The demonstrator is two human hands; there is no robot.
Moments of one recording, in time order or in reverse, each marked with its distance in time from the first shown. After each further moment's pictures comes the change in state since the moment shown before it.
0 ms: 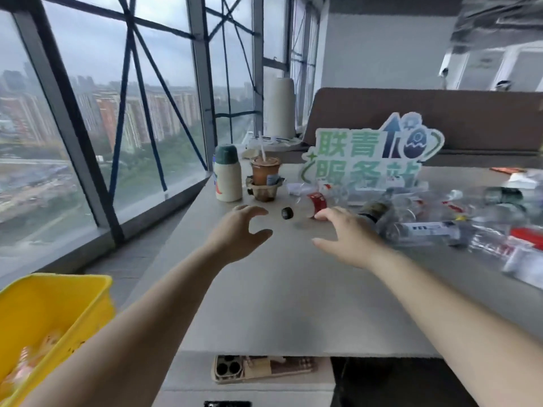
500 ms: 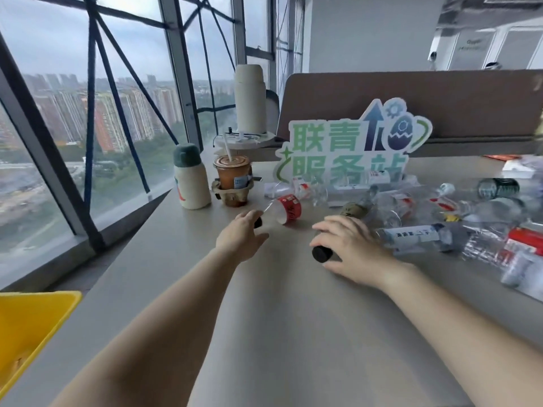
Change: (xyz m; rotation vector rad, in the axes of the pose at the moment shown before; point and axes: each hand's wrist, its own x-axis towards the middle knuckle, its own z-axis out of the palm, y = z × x) left_hand 0.105 0.007 0.104 0.153 -0.064 -0.097; right_hand 0.019 0.106 0.017 -0.231 -0.018 -0.229
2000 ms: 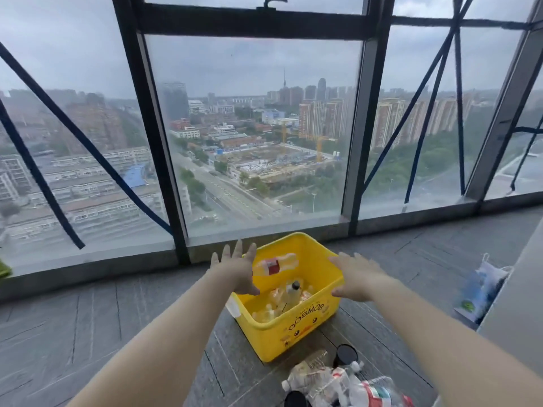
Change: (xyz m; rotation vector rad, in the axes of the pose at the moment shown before) left_hand -0.411 -0.382 -0.275 0.344 -0.246 -1.082; right_hand 0.204 -0.555 0.097 0.090 -0.484 -0.528
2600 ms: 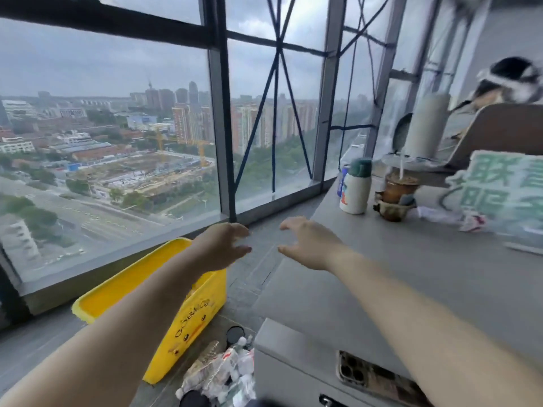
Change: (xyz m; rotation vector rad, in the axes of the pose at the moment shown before) left_hand -0.085 0.216 -0.028 -0.366 0.262 0.686; right_hand -0.213 0.110 -0.049 0.235 0.389 0.161
